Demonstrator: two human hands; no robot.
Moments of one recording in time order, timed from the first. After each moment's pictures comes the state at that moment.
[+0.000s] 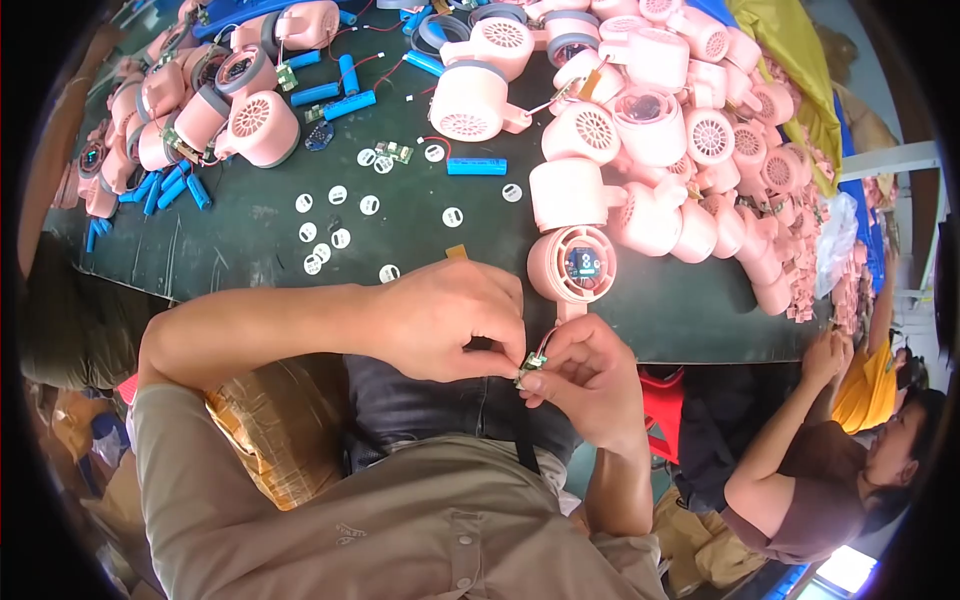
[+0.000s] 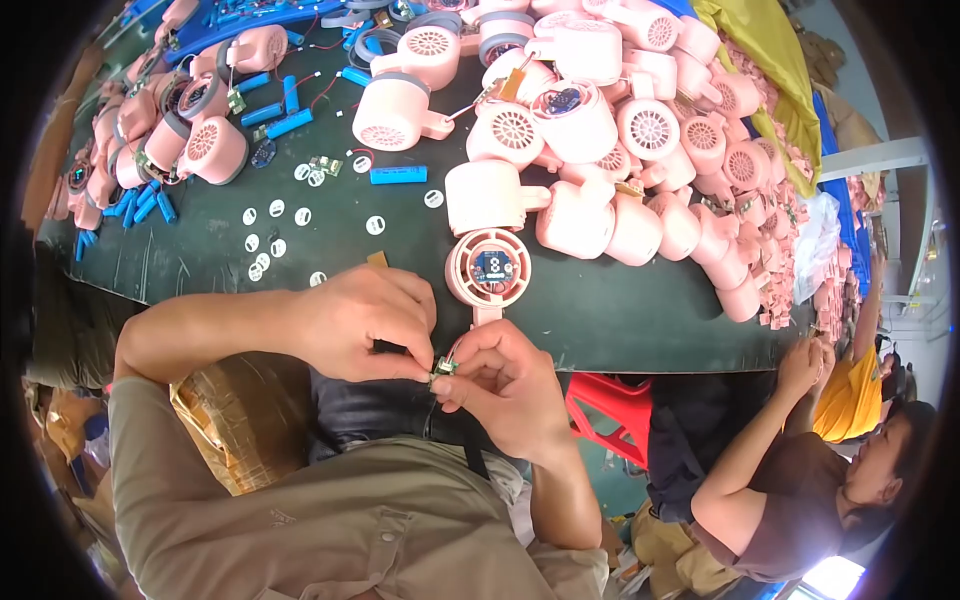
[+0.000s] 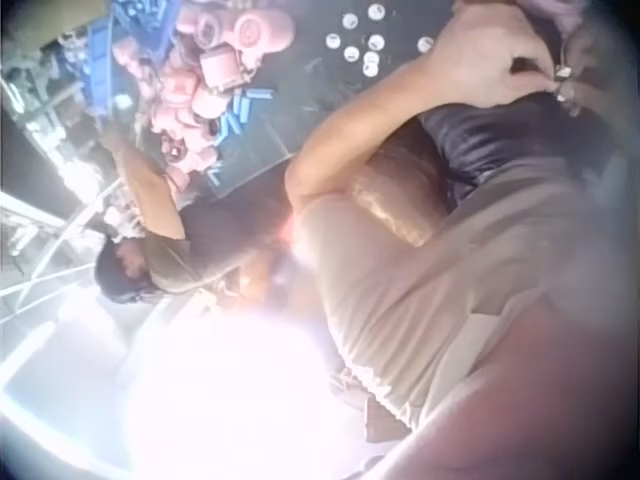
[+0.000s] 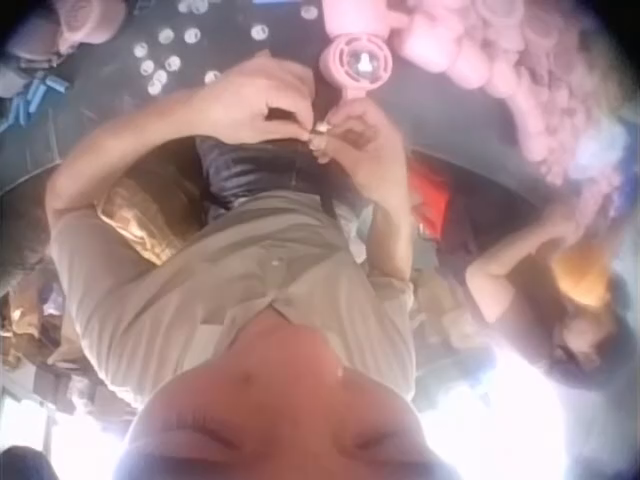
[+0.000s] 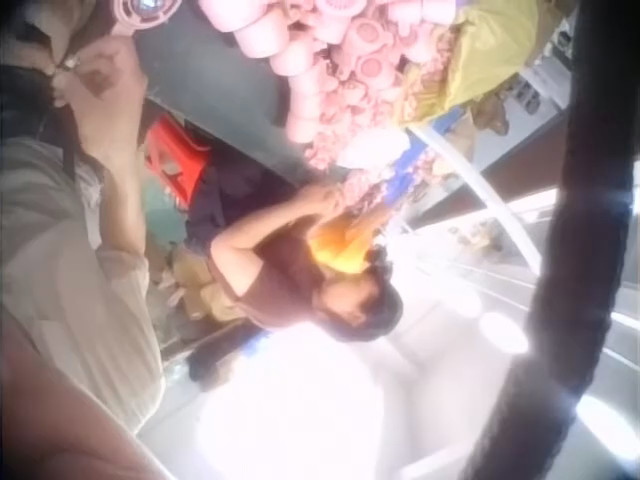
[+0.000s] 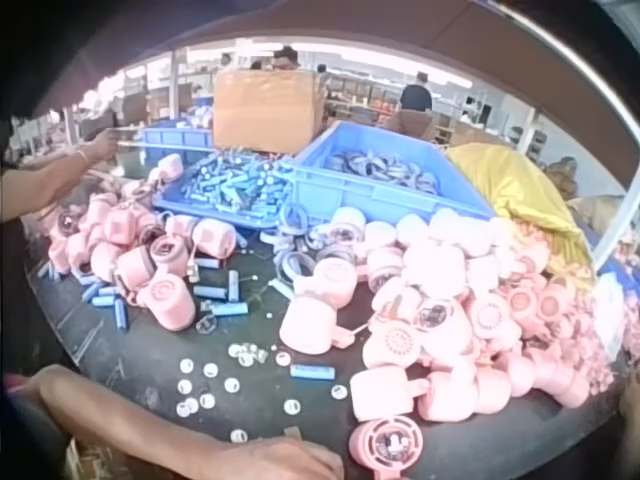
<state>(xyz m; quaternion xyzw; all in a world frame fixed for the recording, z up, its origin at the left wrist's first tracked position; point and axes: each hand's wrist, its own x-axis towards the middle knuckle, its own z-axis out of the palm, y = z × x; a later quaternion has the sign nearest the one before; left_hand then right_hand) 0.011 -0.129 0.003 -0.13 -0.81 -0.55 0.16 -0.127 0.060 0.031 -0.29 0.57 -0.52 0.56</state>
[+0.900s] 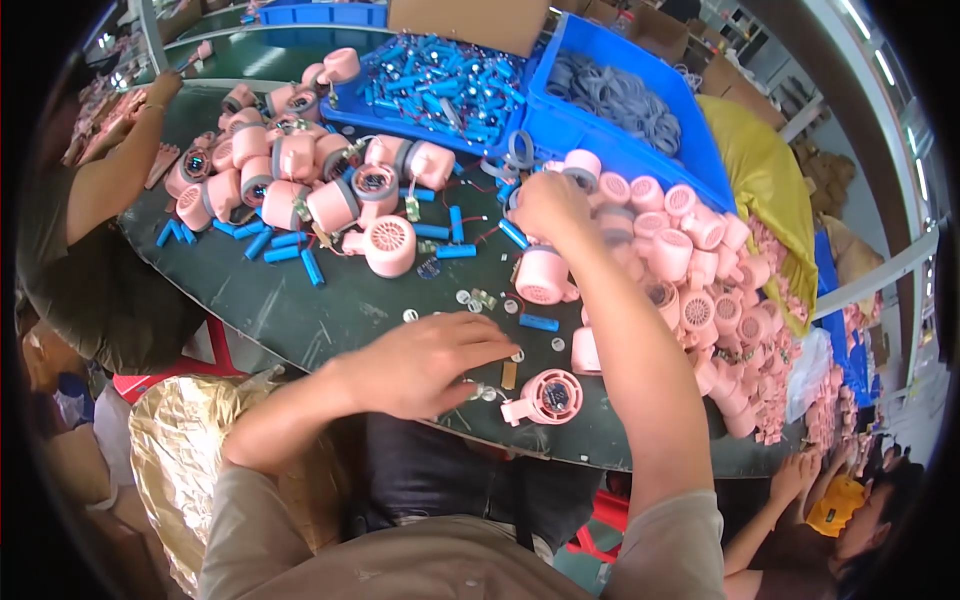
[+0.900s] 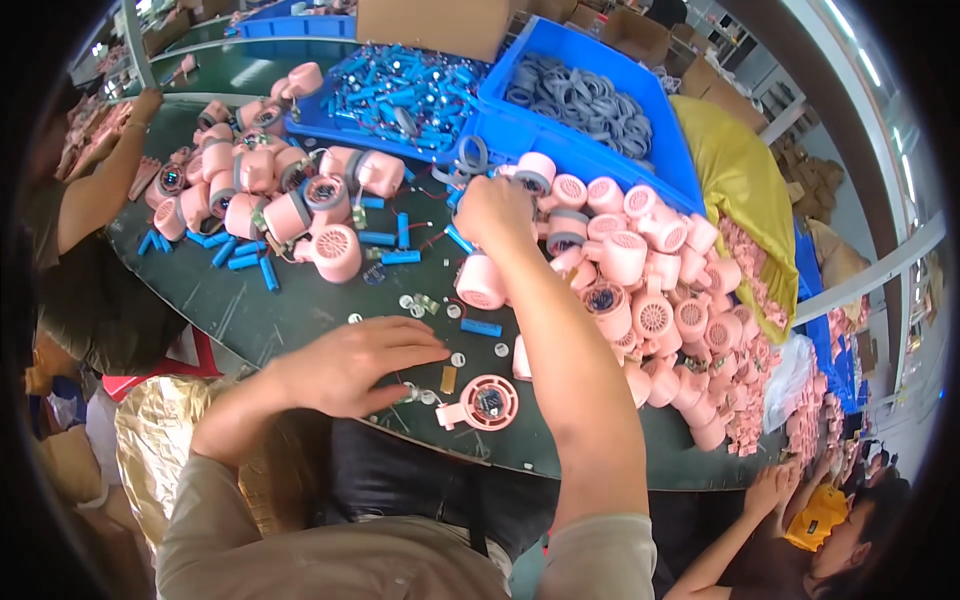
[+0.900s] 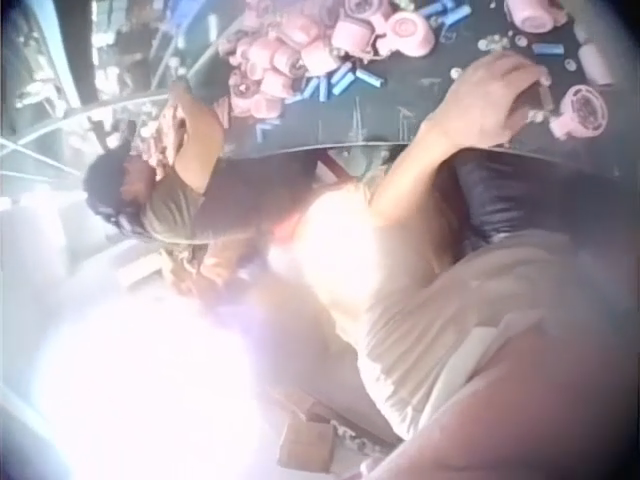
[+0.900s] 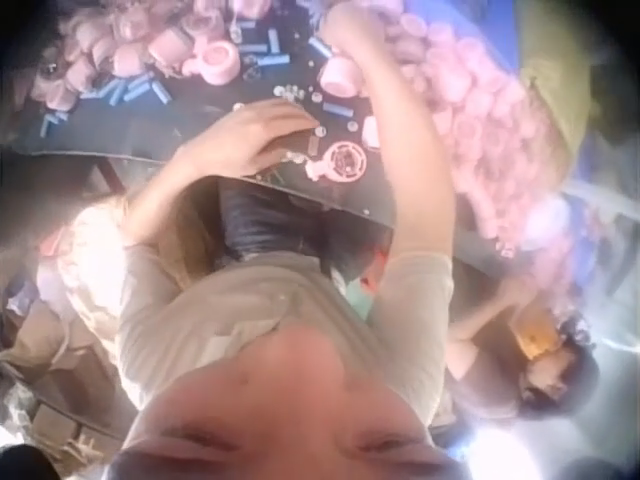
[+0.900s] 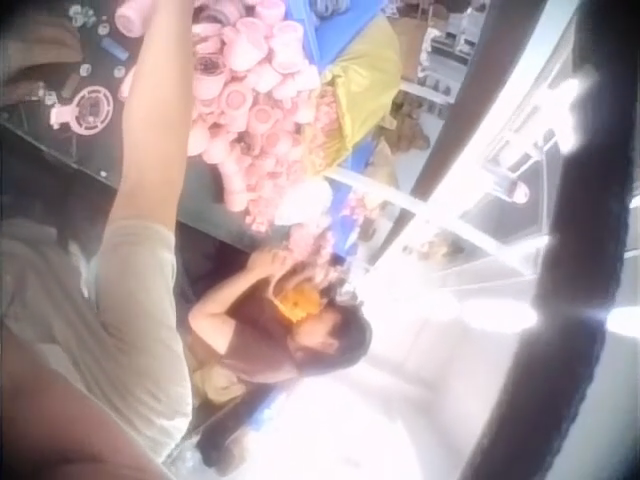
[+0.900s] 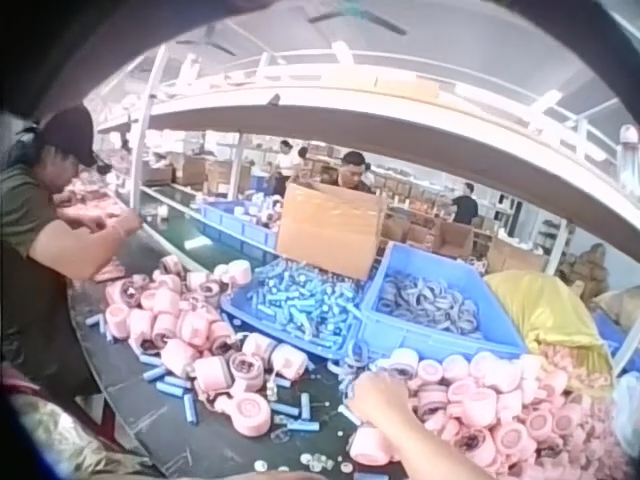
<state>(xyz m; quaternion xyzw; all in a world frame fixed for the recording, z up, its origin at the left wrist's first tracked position) 0.088 -0.176 0.066 0.06 -0.93 -0.31 0.19 -0.162 -0.282 0.063 -0.66 0.75 -0.03 -0.02</state>
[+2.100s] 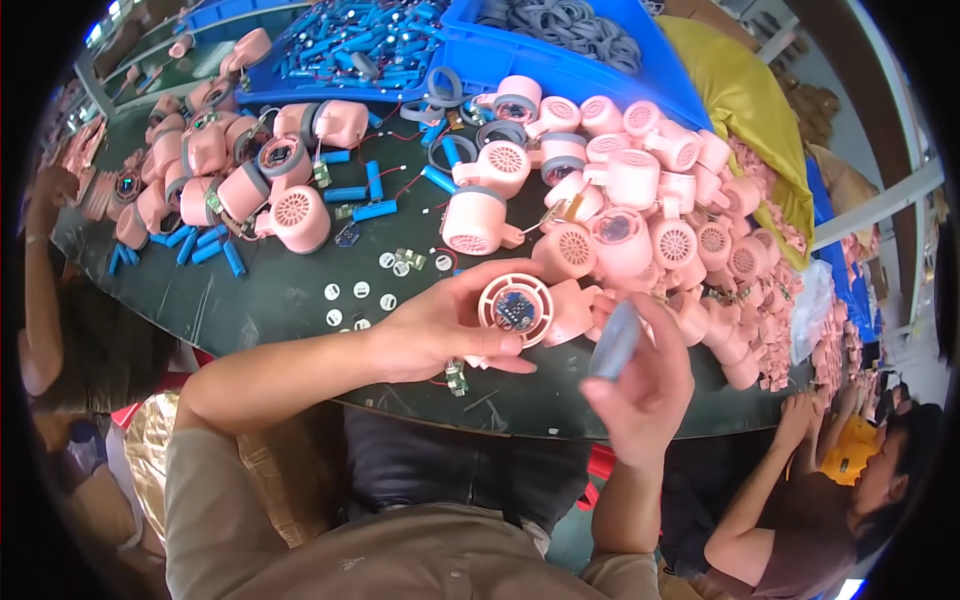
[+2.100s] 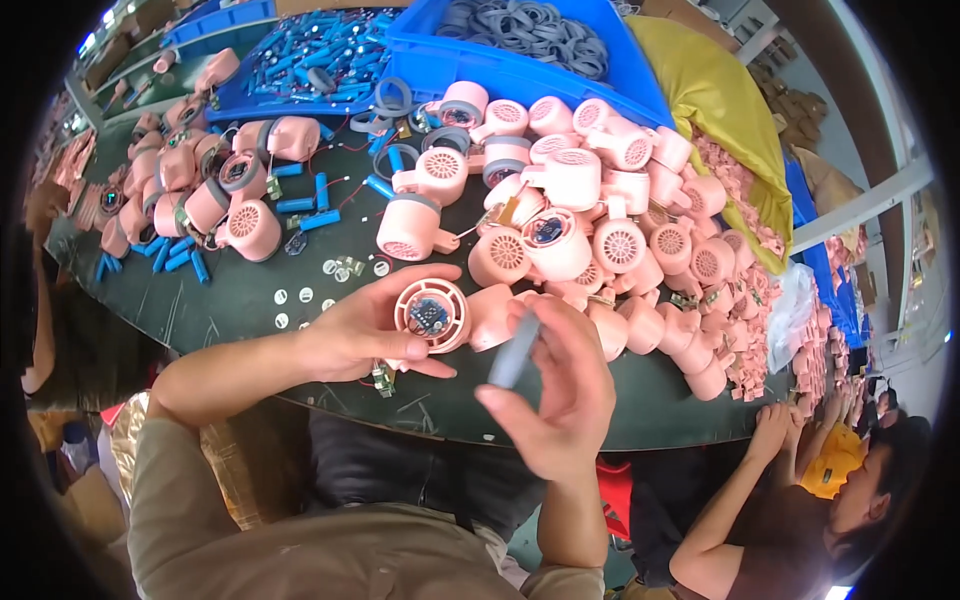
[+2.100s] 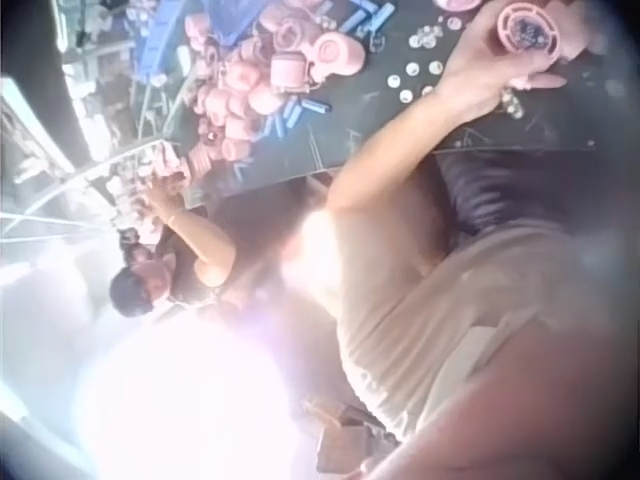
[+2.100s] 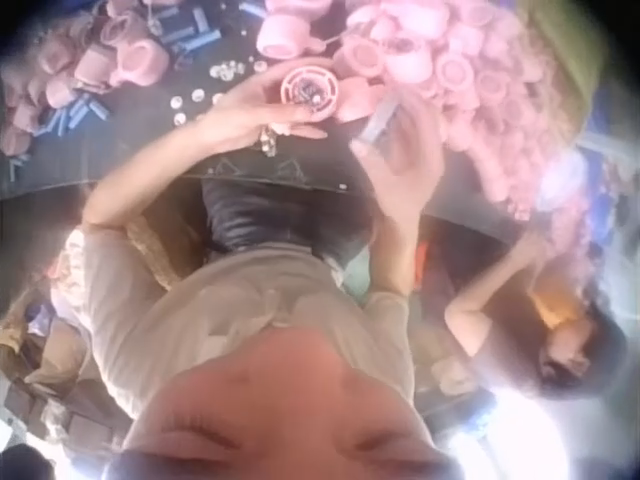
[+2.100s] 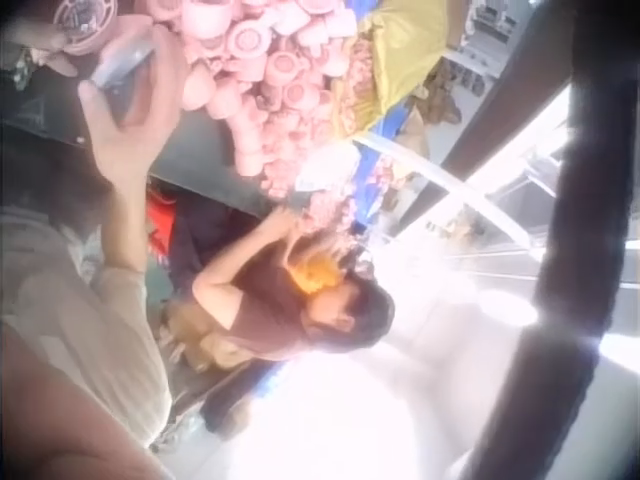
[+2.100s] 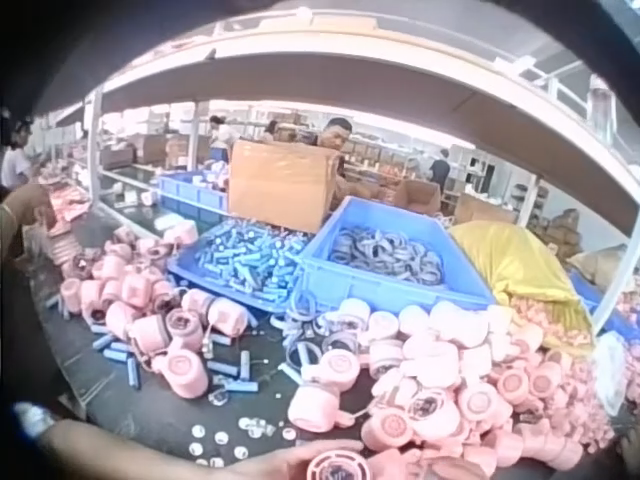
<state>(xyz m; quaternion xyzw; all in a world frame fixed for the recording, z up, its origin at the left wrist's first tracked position) -0.001 -0.158 0.035 0.07 -0.38 -0.92 0.12 -0.171 0.000 0.074 -0.50 0.54 -0.63 0.24</state>
